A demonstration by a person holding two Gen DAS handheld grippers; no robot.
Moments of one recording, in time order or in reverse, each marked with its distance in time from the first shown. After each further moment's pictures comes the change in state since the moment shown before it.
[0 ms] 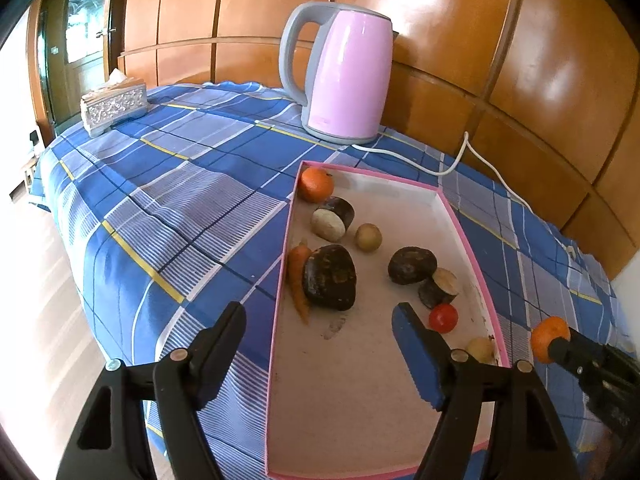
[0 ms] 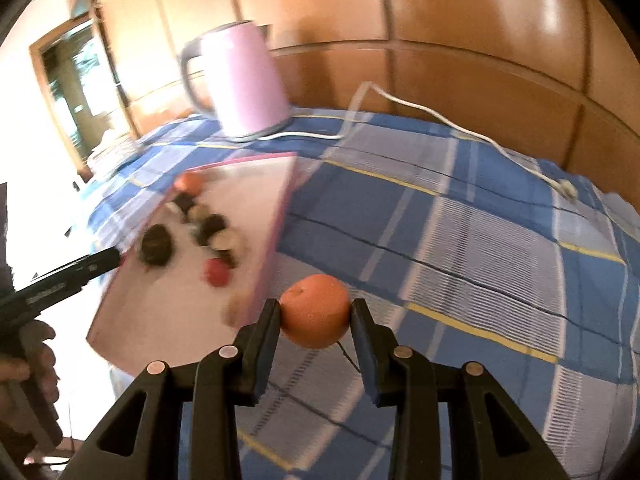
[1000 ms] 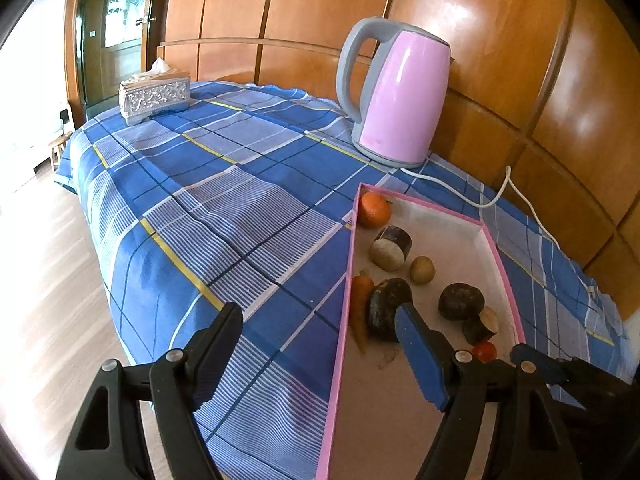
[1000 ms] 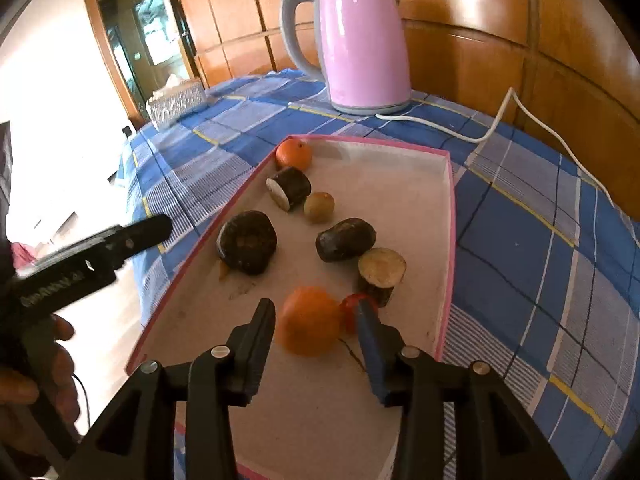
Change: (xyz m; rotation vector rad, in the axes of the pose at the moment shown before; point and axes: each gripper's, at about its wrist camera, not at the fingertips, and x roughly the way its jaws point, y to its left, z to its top) left arm 0.002 0.037 0.013 -0.104 -0.032 0.077; right arm 0.068 0.093 0.028 -0.164 0.097 0.157
